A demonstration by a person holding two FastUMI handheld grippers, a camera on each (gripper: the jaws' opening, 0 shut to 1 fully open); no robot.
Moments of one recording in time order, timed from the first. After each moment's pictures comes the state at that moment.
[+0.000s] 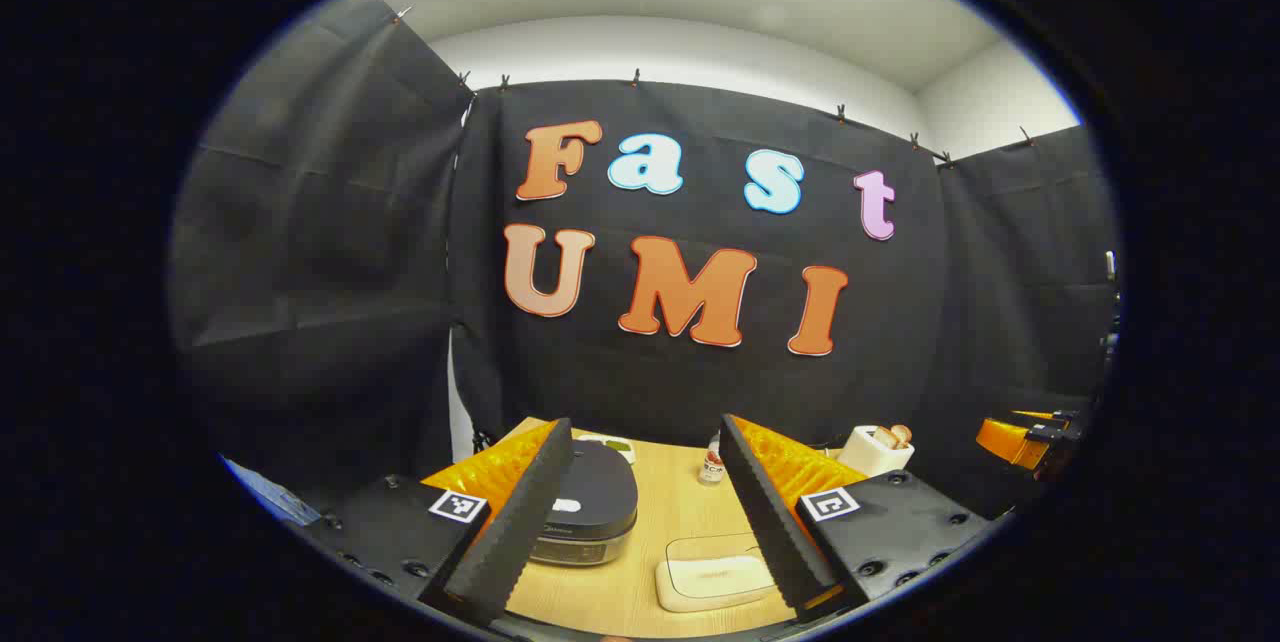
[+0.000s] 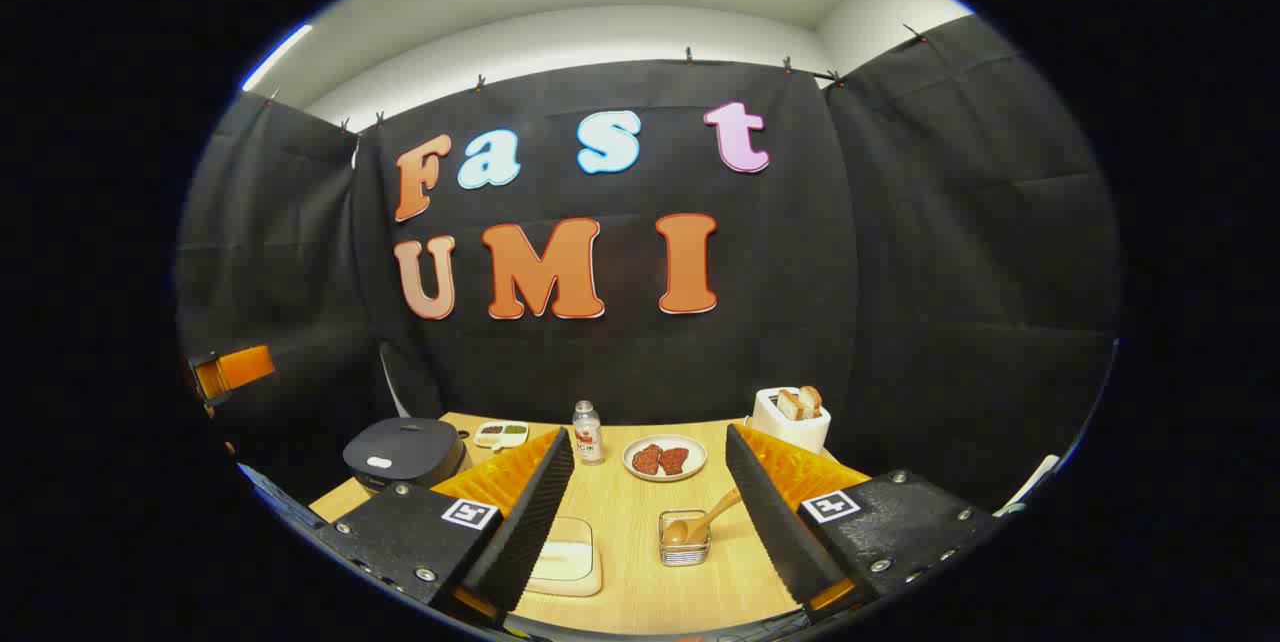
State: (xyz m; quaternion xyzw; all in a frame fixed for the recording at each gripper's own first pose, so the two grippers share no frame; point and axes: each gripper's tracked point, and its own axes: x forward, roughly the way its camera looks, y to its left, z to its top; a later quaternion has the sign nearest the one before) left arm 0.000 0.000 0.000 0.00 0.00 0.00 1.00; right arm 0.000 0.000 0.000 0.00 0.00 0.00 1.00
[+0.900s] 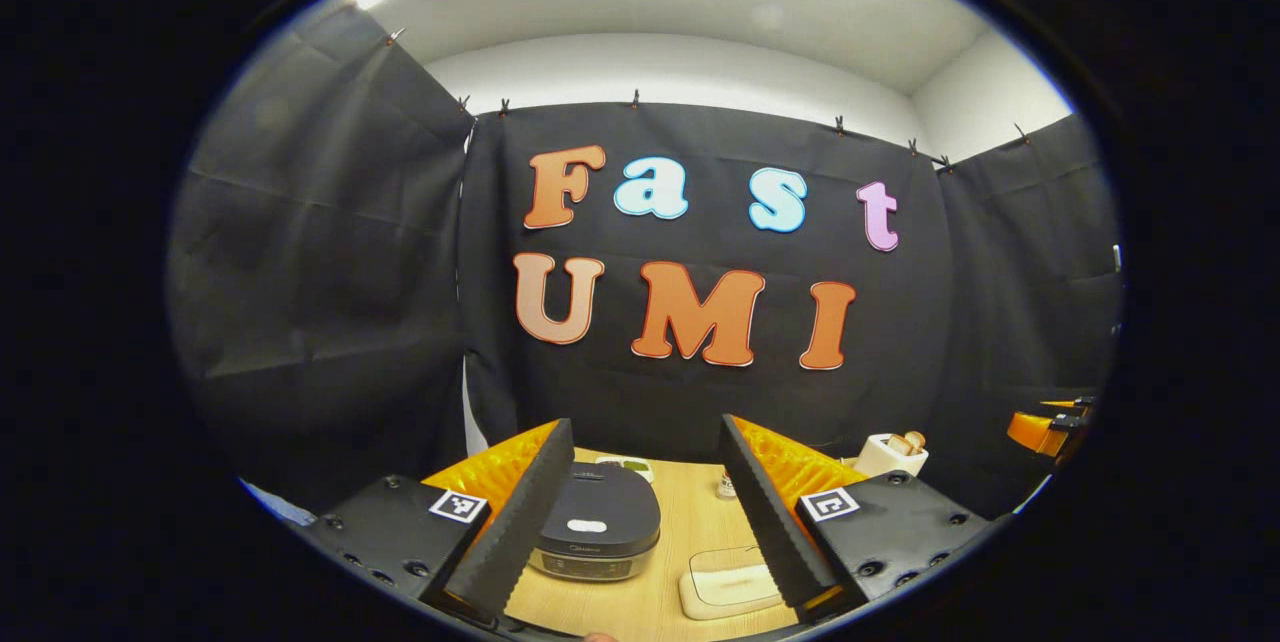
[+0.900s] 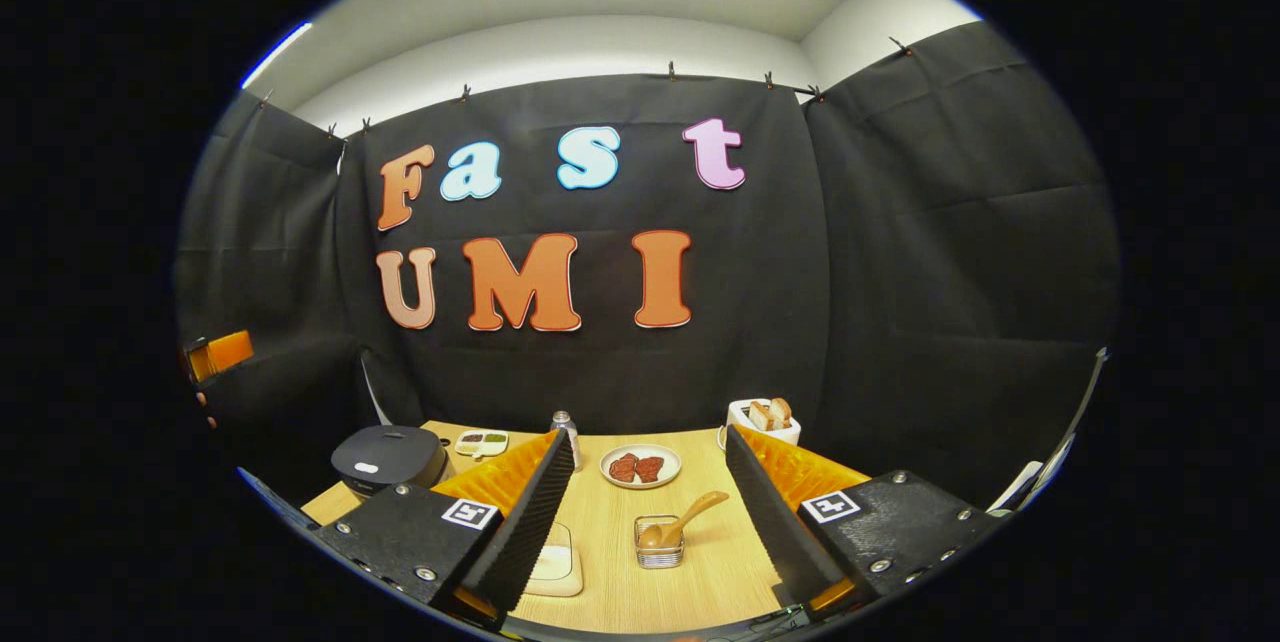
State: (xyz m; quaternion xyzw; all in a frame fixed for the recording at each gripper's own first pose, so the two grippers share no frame) left arm -0.008 0.017 0.033 0.03 -0.03 -0.01 1.00; right arm -0.018 -0.022 0.013 0.01 -0.02 -0.05 1.00
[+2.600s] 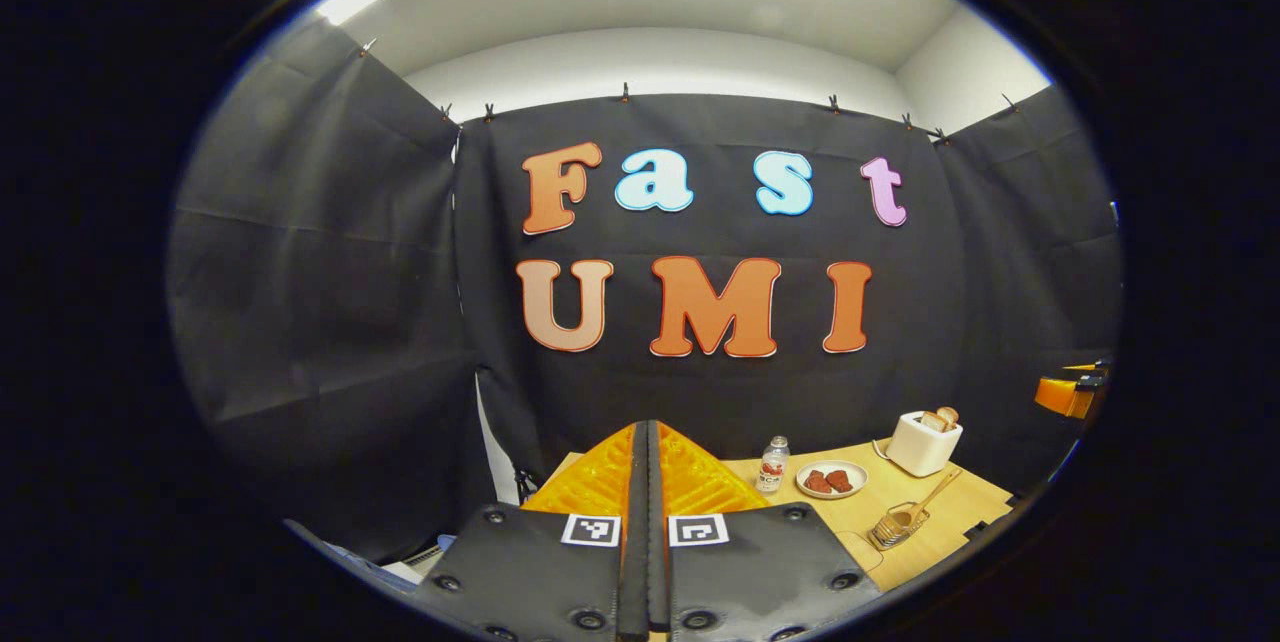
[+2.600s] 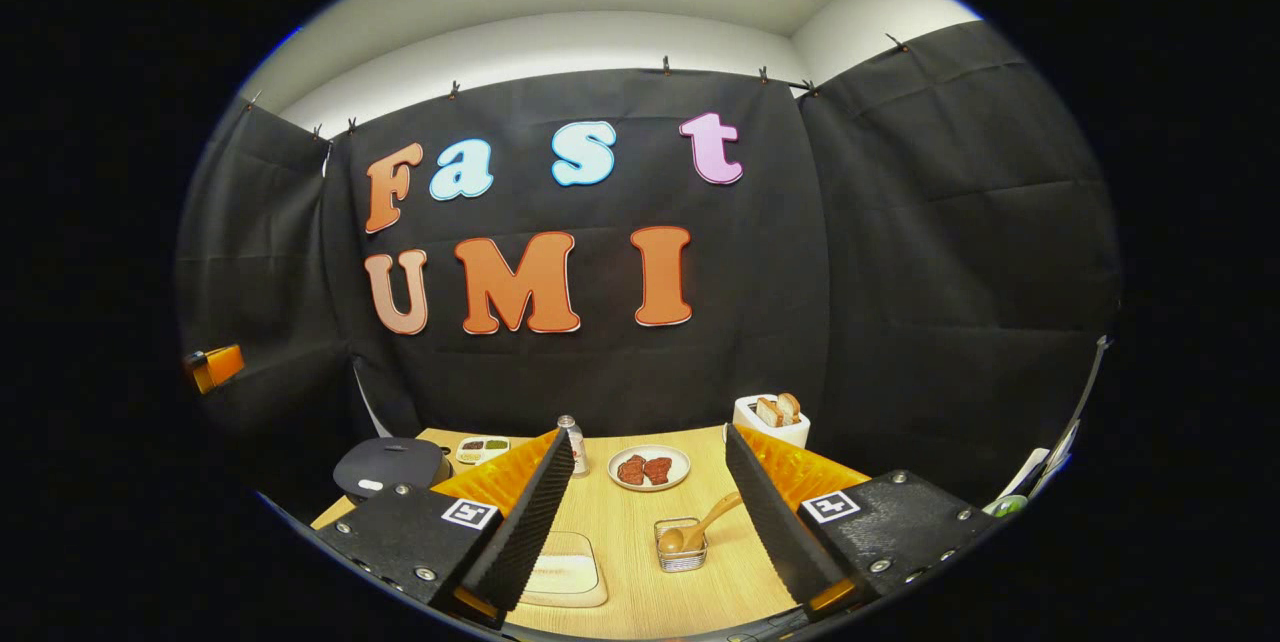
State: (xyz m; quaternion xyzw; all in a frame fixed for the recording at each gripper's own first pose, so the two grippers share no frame) left arm 0.041 0.061 0.031 0.08 -0.03 0.00 1.00; right arm -0.002 -0.001 0.024 0.02 -0.01 -0.06 1.00
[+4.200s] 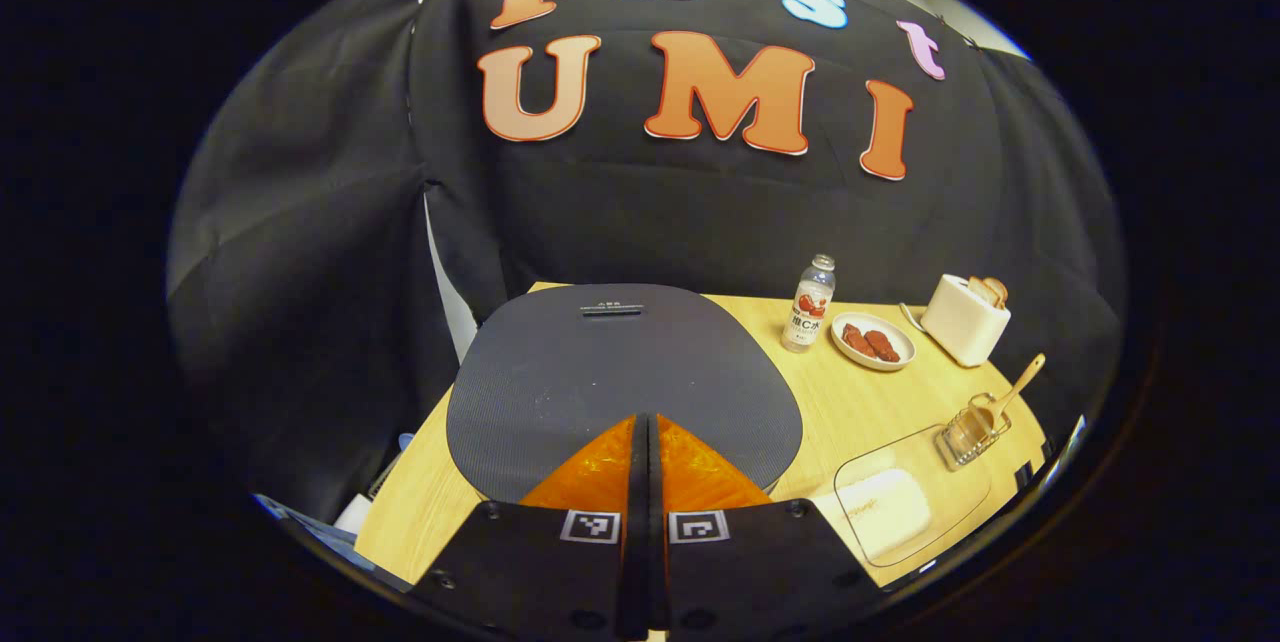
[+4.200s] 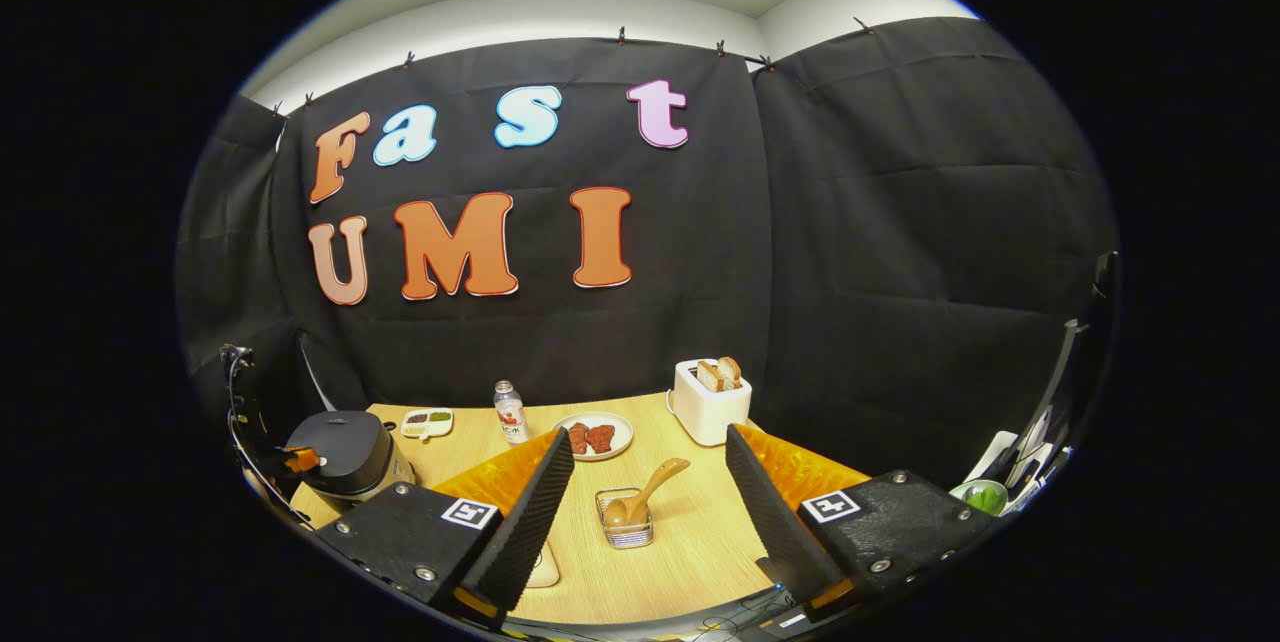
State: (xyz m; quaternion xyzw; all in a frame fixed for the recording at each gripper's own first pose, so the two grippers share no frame) left arm 0.165 0.104 -0.238 0.07 0.24 -0.01 0.97; right arm -0.011 -0.046 -0.018 0.02 0.05 -0.14 0.99
